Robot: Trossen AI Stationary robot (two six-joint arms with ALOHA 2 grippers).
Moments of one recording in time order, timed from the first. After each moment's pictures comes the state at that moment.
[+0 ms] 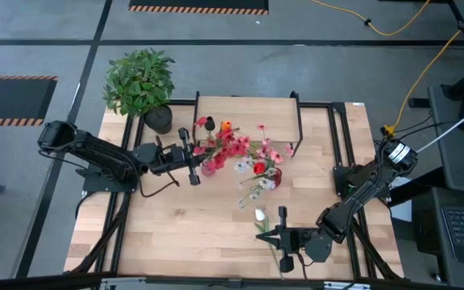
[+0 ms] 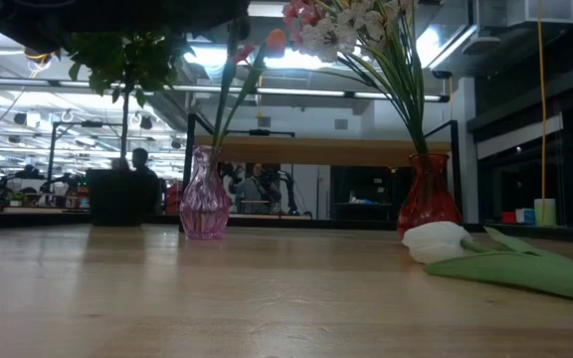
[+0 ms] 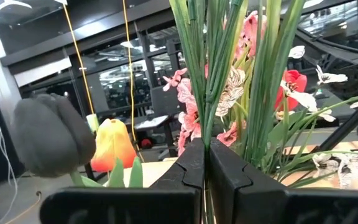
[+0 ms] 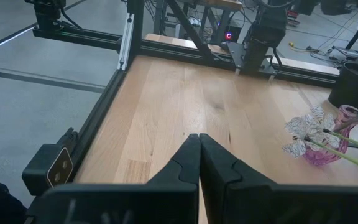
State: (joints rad) left arm -0.10 1.20 0.43 1.00 -0.37 0.27; right arm 0.82 1.64 0.90 0.34 0.79 0.15
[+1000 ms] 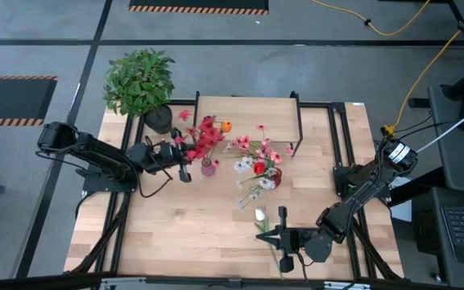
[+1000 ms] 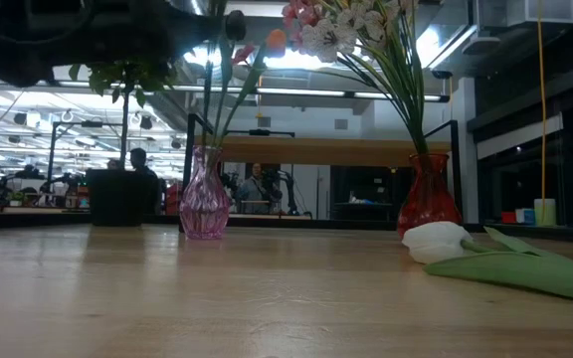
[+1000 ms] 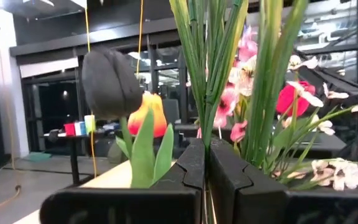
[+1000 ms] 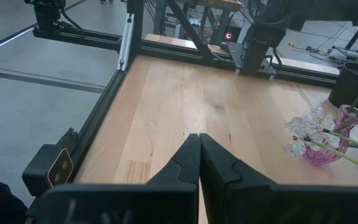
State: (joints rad) left arm -0.05 1.20 0.24 1.30 -0.34 0.14; right arm 0.82 1.64 0.90 0.34 0.79 0.16
